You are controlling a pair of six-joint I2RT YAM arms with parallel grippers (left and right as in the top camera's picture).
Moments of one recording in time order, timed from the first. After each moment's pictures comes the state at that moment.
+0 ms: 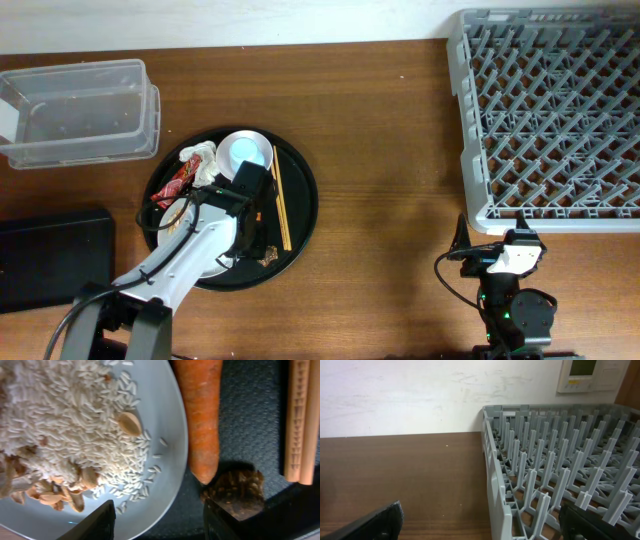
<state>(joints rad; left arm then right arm) -0.37 1.60 0.94 -0.88 -0.15 -0.28 -0.03 0.01 0.01 -0.07 0.05 0.02</state>
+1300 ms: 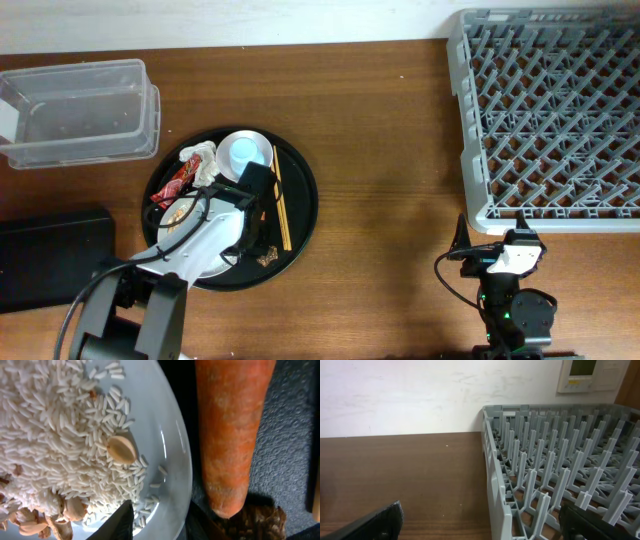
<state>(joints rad) -0.37 1.69 0.94 -0.81 -0.17 -0.28 -0.03 0.01 0.01 -0.07 0.05 0.02</state>
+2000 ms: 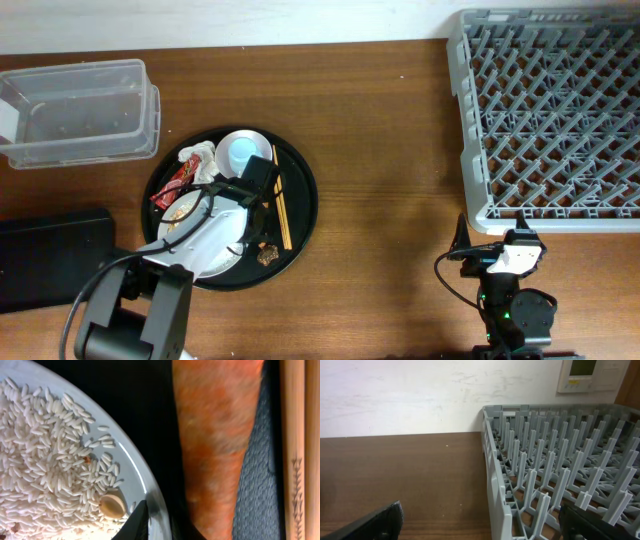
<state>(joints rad) -0.37 1.73 0.94 -0.65 -0.19 -0.28 -0.03 0.01 0.01 -0.07 0.04 0.02</state>
